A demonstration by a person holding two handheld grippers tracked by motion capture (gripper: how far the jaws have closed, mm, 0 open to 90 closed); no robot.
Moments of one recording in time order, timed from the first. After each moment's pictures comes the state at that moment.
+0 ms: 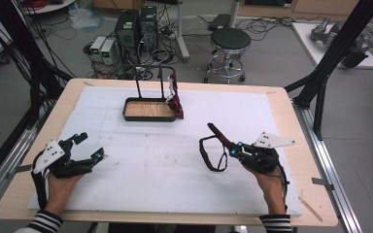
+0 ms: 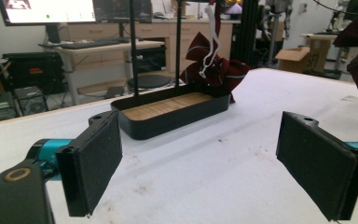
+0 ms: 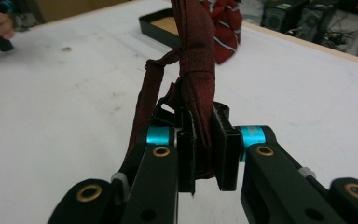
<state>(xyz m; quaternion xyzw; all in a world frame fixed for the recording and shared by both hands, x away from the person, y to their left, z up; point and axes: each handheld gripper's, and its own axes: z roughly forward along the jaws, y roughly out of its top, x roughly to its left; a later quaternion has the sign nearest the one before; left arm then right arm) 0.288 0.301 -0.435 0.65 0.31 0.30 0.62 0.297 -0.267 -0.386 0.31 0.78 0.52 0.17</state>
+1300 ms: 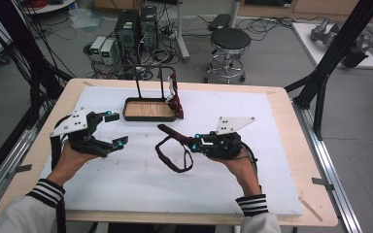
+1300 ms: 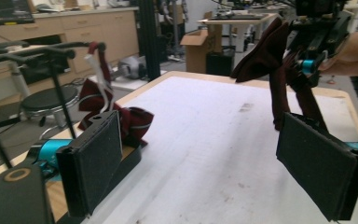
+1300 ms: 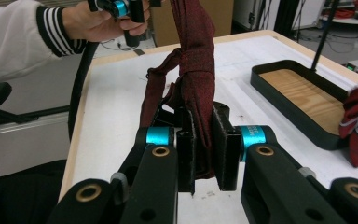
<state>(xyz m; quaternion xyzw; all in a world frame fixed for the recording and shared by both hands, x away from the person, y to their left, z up) 0.329 0.235 -0.349 0.74 0.15 0.17 0.64 0.326 -0.171 -0.350 0.13 0.81 0.57 0.05</state>
